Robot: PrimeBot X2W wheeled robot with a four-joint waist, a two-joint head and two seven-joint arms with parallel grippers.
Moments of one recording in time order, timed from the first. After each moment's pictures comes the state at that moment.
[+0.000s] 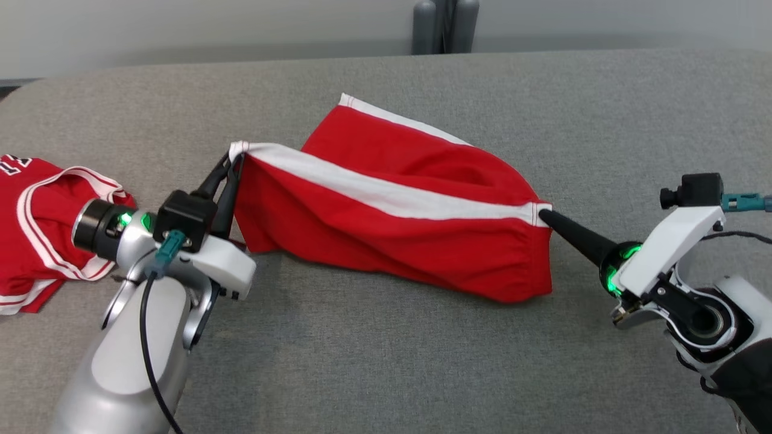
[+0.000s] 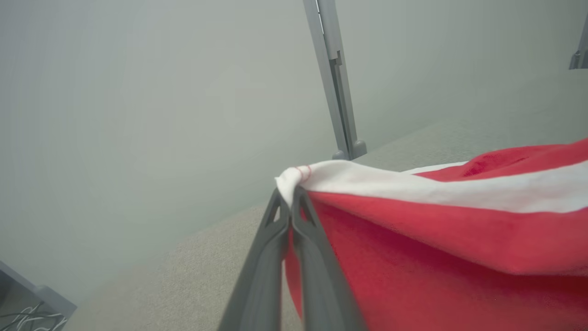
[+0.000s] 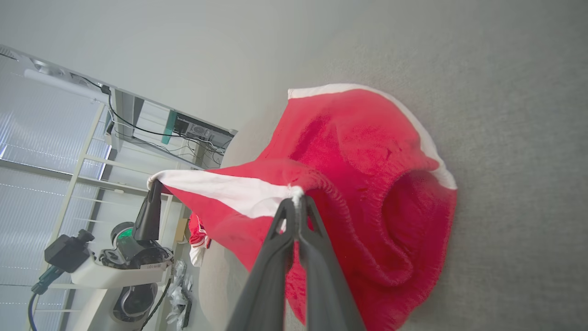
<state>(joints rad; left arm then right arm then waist) -0.54 0.24 -0.37 0.51 -0.12 -0.01 -0.26 -0.56 -0.50 0.68 0.28 1.62 0.13 0.23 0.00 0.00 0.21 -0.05</state>
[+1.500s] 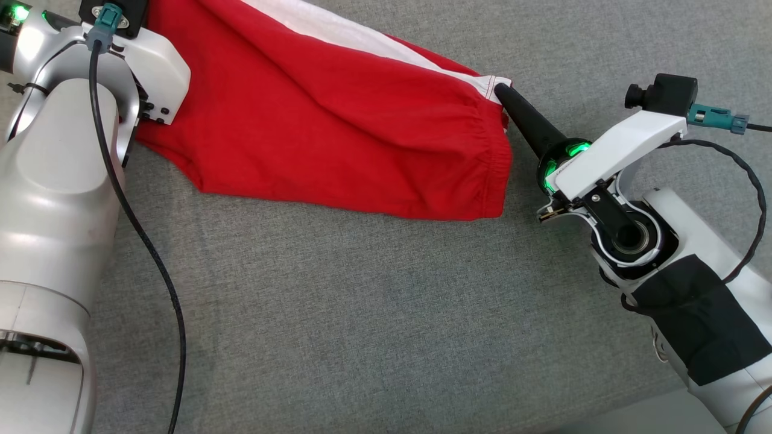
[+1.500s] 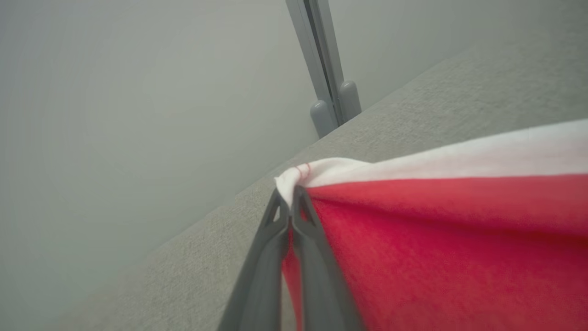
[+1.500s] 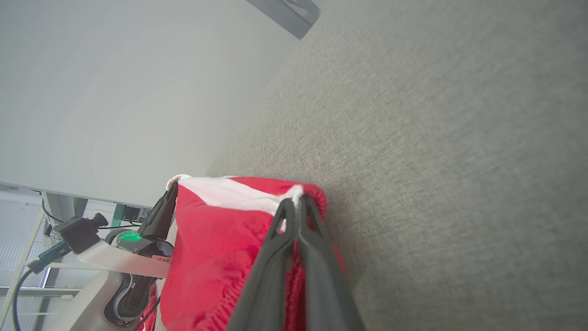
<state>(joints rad) -1.22 0.21 -0.45 1.14 -0.02 0.01 -0.26 -0.83 -0.25 0.66 0.45 1.53 0.13 0.02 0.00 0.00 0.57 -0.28</state>
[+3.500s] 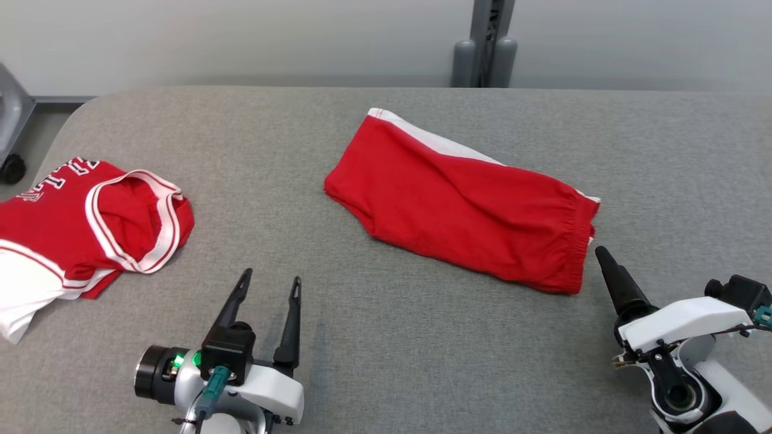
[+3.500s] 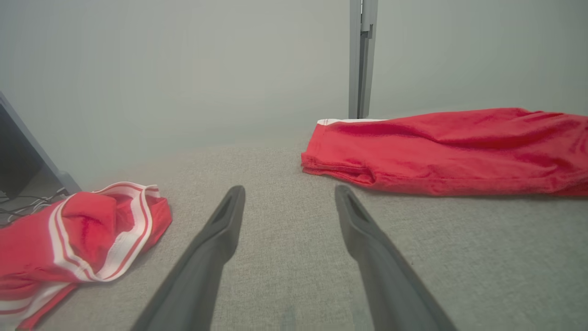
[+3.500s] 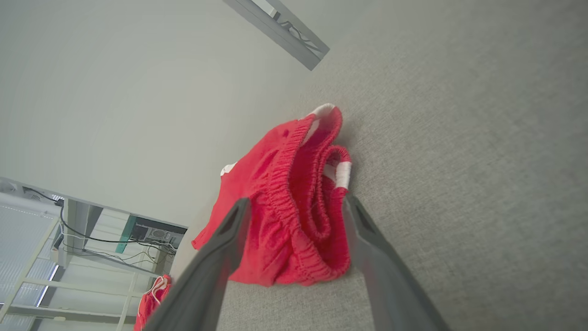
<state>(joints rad) -0.14 0.08 -0.27 0.31 -0.10 0.11 -0.26 -0.38 -0.36 0.57 0.49 1.47 0.13 -0.24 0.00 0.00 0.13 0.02</state>
